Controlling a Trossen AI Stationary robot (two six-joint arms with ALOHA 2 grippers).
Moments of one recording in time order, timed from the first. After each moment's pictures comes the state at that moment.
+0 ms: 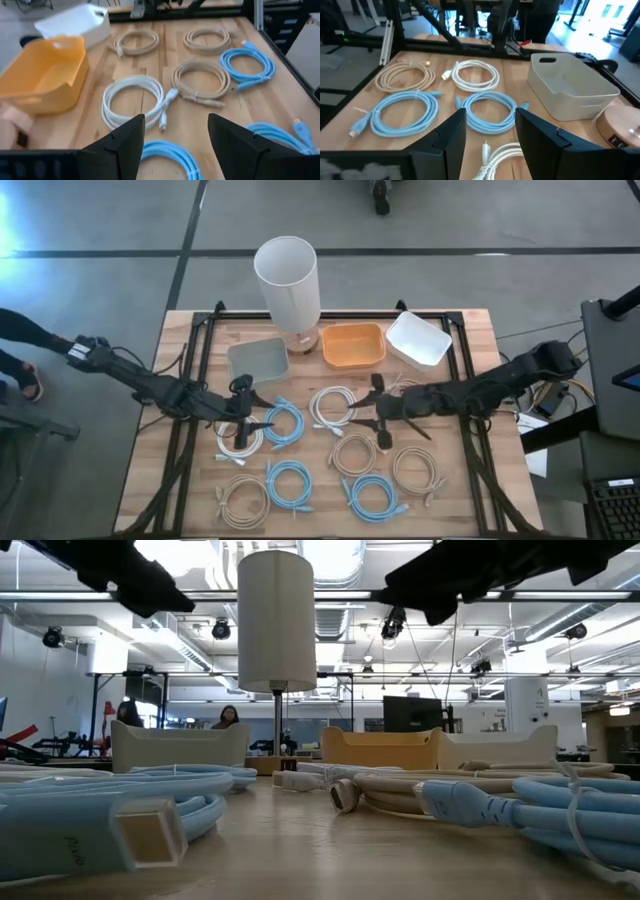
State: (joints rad) left arm -0.40 0.85 0.58 -0.19 -0.38 -0.17; right arm 0.23 1.30 0.62 0.39 0.18 0.03
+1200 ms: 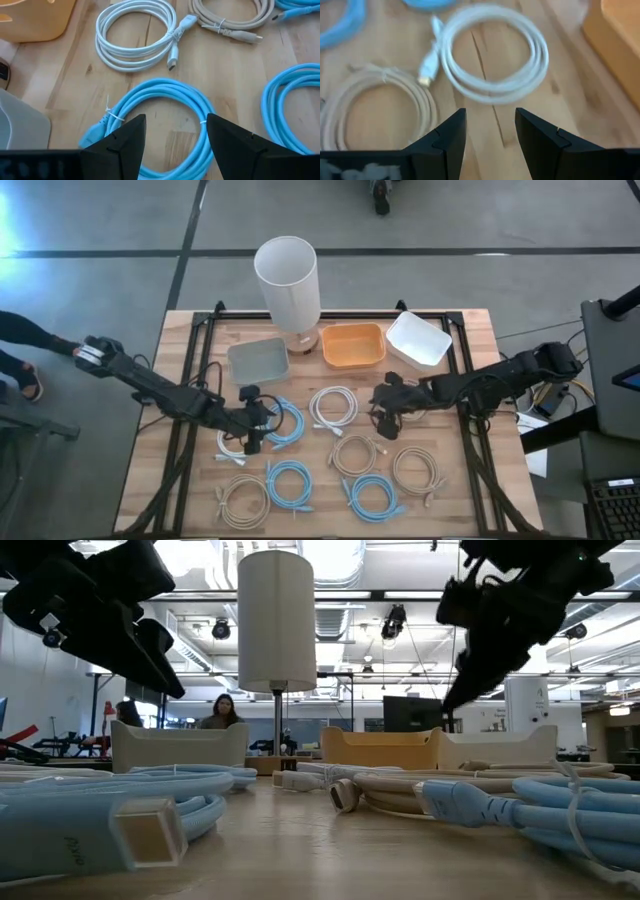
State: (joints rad) left arm -0.40 1.10 0.55 -0.23 -0.39 -0.31; right arm 0.14 1.28 0.65 -0.24 0.18 0.38
